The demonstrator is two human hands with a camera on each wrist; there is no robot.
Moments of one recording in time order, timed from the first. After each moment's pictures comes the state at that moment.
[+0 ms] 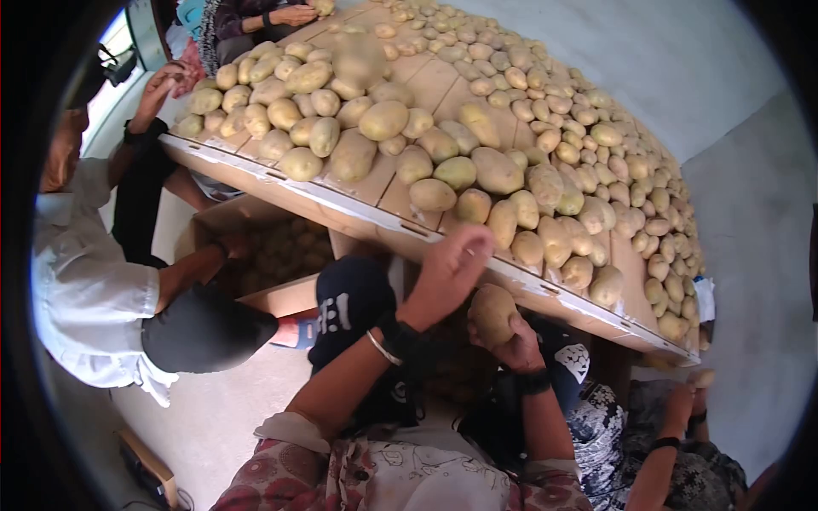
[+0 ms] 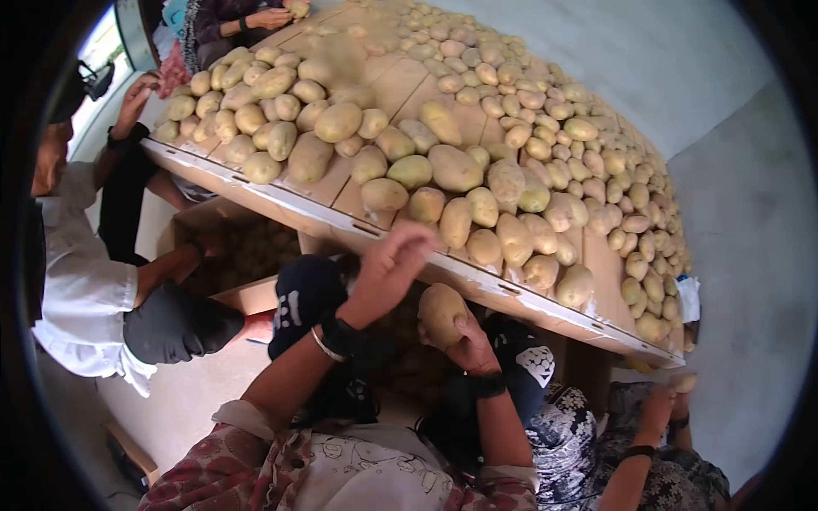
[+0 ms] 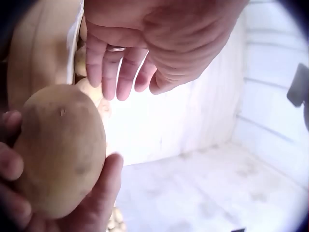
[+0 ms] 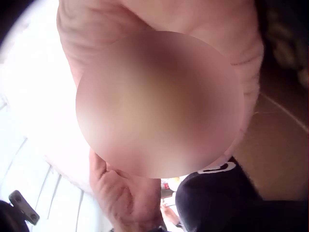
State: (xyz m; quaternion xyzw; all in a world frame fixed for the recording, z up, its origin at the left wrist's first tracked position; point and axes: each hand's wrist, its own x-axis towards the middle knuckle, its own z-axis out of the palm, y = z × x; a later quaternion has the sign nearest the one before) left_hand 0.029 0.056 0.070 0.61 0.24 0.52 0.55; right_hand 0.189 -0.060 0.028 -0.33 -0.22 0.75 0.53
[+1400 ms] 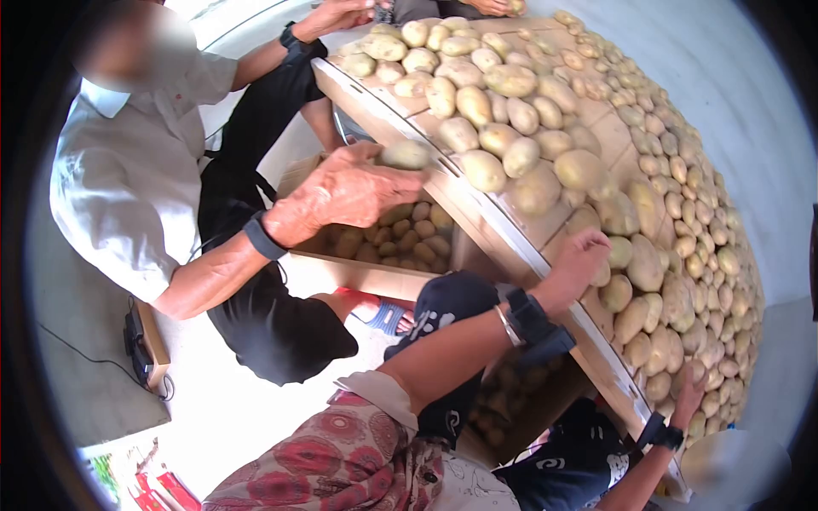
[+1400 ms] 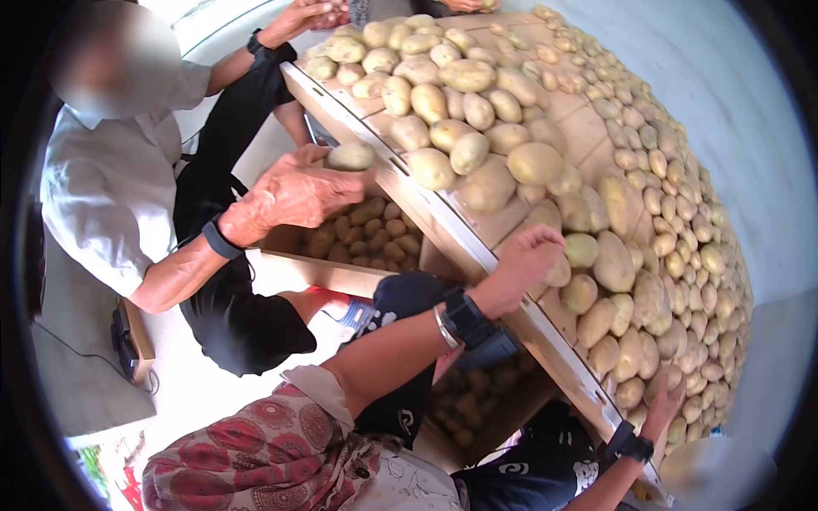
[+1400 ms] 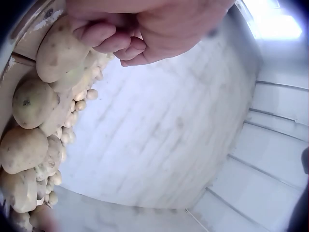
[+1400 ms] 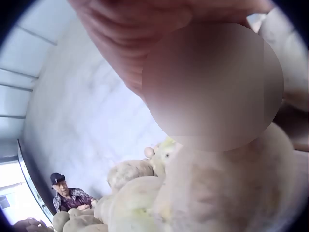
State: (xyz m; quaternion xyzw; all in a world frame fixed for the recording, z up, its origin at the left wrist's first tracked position) left_hand 0.019 0.156 0.044 0.28 0.25 0.59 0.71; right_hand 0.455 0.004 0.053 -0.84 -0.48 -0.02 0.26
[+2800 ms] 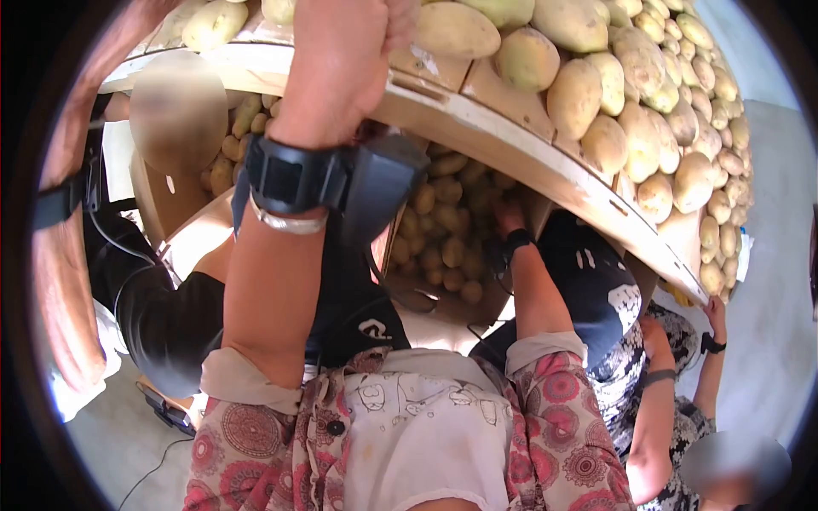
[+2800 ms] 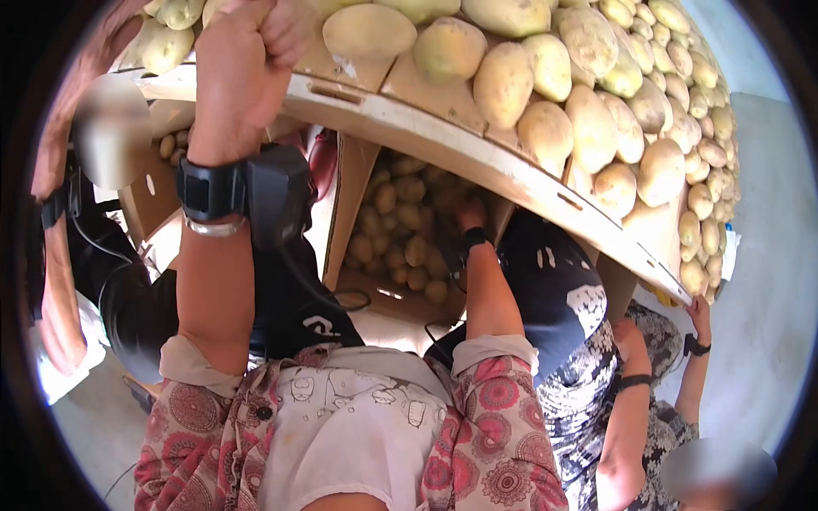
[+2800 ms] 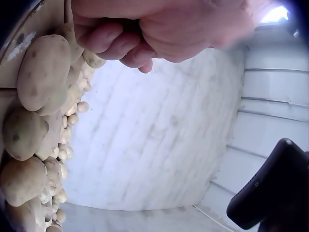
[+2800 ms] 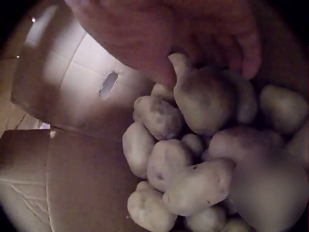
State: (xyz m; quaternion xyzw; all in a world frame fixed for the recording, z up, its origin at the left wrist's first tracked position) left_hand -0.010 0.154 0.067 0.36 0.26 0.57 0.69; right_hand 0.303 -0.055 -0.304 -0.77 -0.51 0.37 -0.07
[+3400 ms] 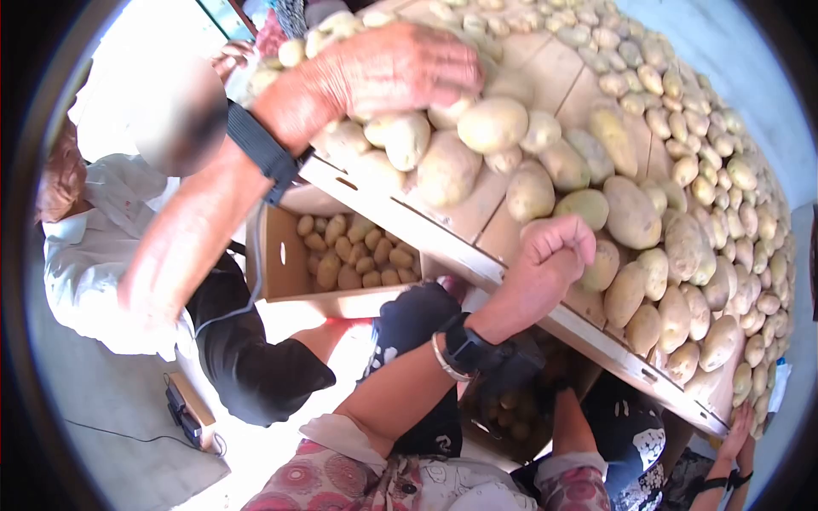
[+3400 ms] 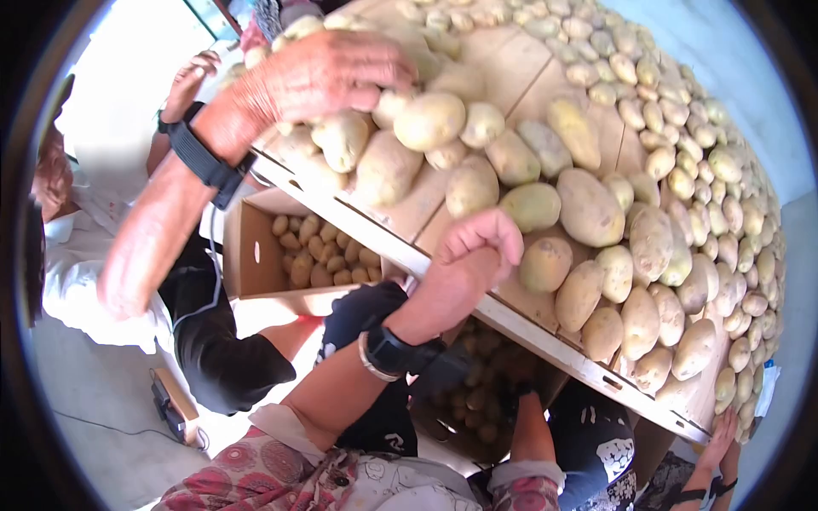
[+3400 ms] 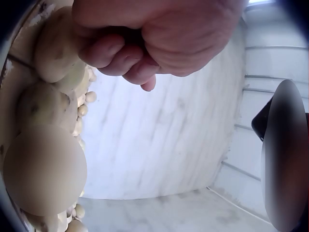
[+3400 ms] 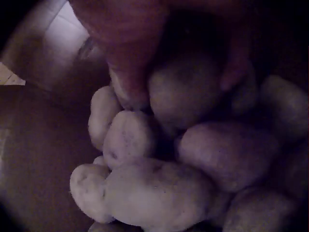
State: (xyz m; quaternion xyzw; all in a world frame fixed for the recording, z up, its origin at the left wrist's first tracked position) left_hand 0.027 0.140 0.065 0.44 0.20 0.52 0.71; right_hand 0.152 0.049 -0.093 -0.17 -0.03 0.95 0.24
